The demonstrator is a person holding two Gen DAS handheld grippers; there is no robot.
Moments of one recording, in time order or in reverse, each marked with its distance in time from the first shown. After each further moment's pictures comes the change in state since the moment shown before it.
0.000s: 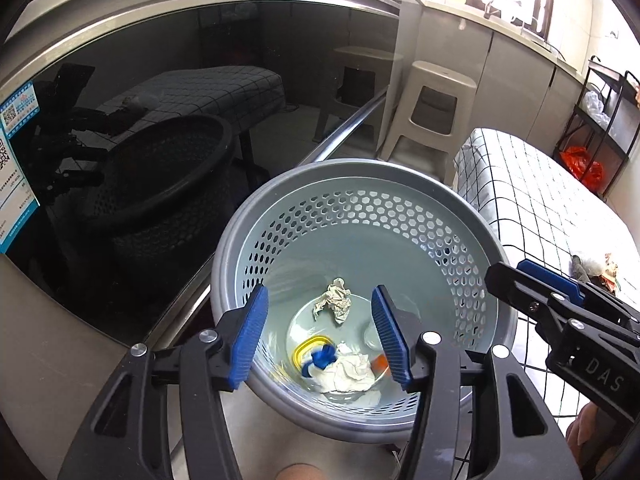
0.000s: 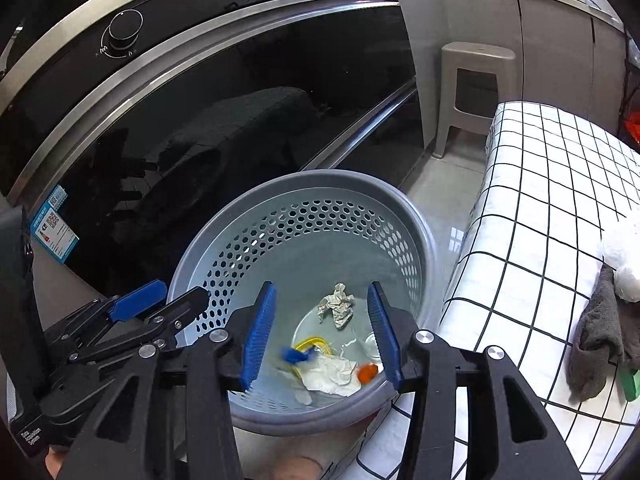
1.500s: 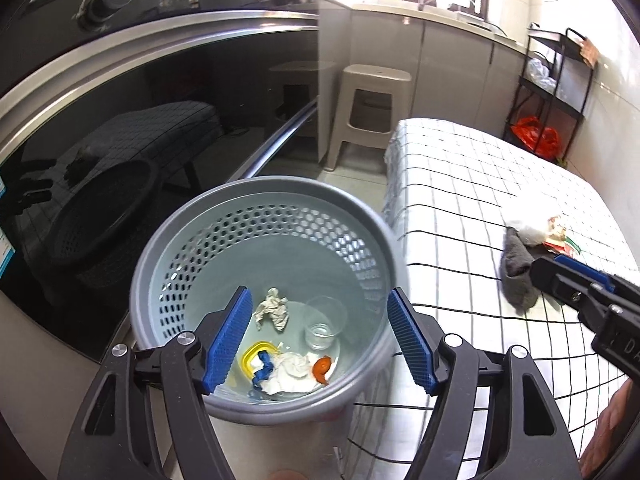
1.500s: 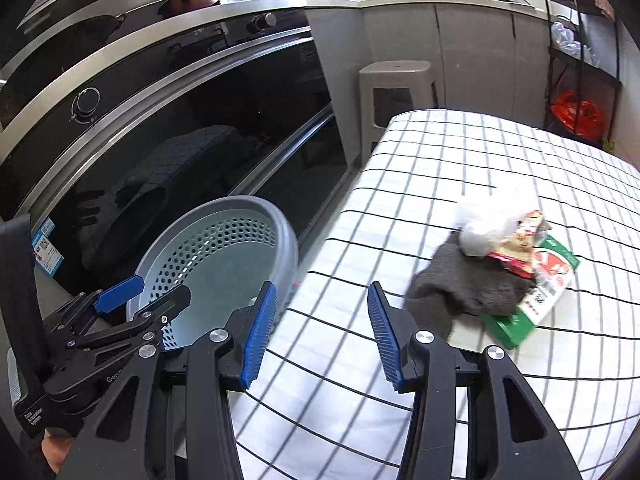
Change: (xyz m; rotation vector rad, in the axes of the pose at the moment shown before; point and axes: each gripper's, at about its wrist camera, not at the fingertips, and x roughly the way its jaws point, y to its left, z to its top) left arm -0.029 -0.096 -0.016 0.172 -0.063 -0.092; right arm -0.108 -0.076 -0.044 0.106 -0.102 -0.175
